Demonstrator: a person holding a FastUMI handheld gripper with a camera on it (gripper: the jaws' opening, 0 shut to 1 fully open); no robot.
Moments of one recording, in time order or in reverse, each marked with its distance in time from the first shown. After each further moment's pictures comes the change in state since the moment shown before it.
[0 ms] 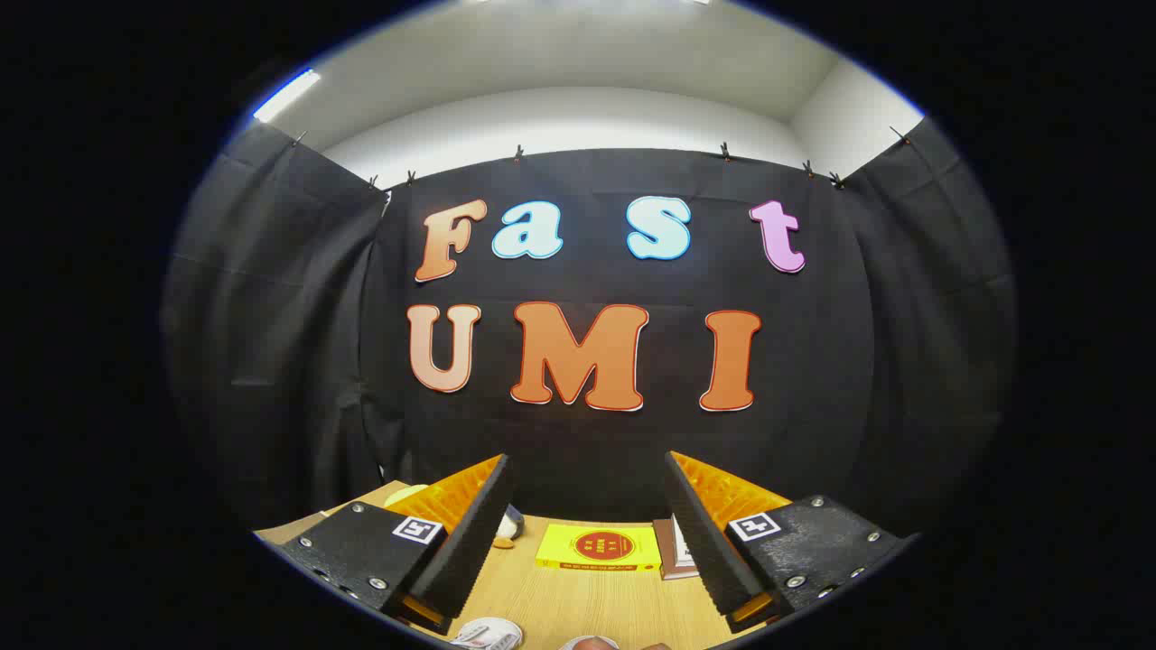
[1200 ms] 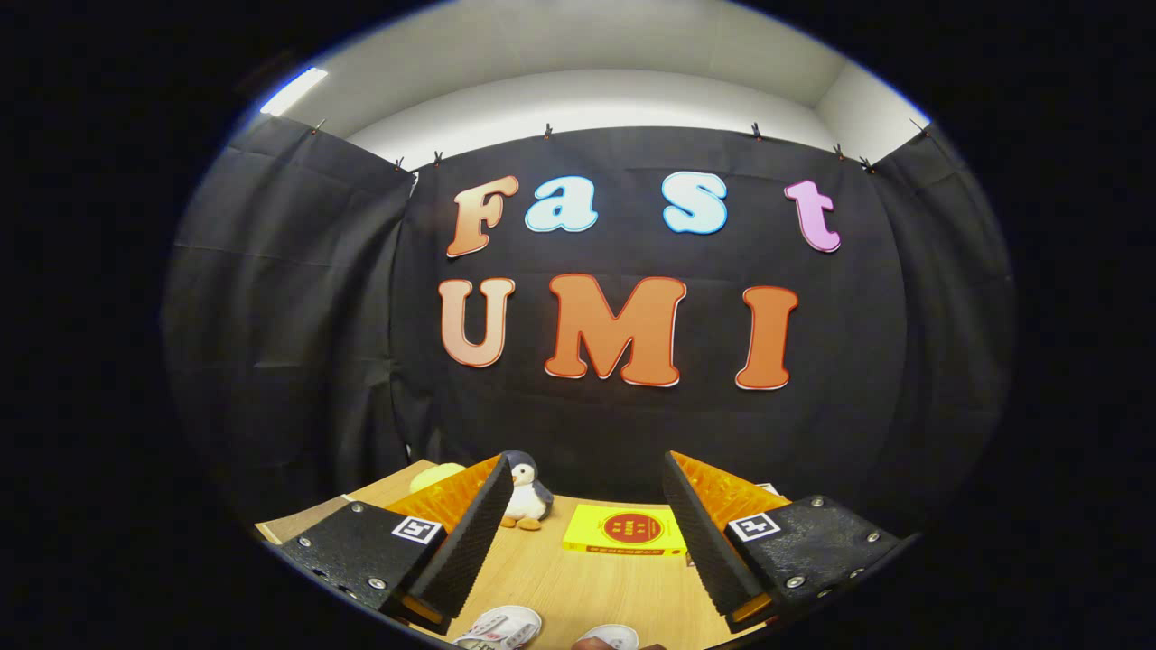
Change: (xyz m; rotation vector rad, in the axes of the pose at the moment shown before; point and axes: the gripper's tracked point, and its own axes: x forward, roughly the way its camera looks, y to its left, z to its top) arm 0.002 0.045 -0.036 0.009 0.093 0.121
